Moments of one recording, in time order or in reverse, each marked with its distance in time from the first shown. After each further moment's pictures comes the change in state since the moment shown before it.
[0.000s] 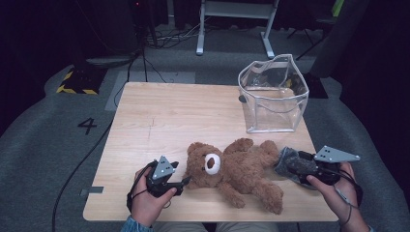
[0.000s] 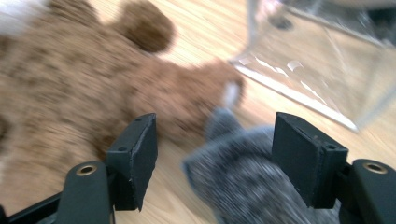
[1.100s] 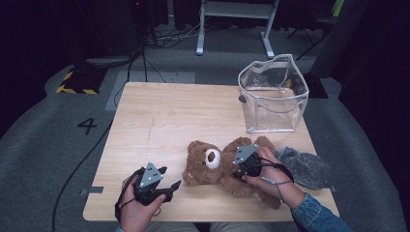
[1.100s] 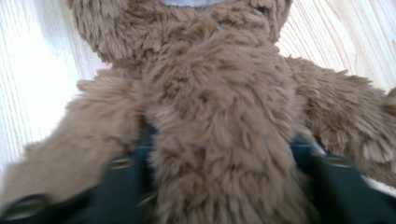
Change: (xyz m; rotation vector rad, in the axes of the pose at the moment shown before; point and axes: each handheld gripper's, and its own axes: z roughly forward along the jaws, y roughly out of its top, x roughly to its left) left arm 0.002 -0.022 -0.028 -0.004 0.065 -0.045; right arm 0.101 0.066 0.135 0.329 0.248 -0.506
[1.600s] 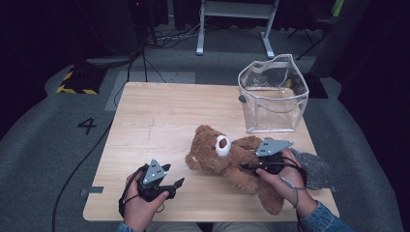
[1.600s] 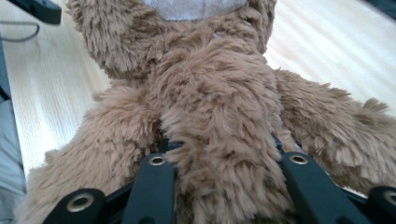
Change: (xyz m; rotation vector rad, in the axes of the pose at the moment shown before) left arm 0.002 0.008 0.011 -0.010 -0.023 0.020; right arm -0.003 -0.023 -0.051 -0.298 -0.012 0.250
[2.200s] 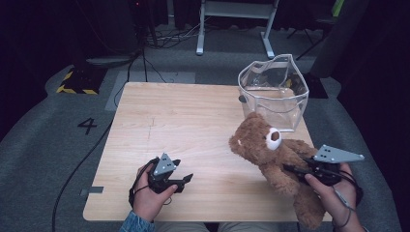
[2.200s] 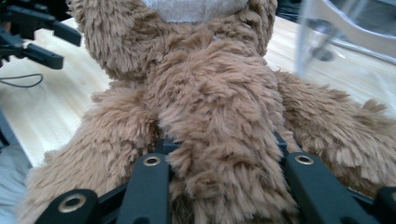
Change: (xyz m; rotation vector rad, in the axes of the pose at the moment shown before) left arm 0.001 0.016 0.029 0.009 -0.077 0.031; right arm -0.013 -0.053 -0.109 -0.132 -0.175 0.243
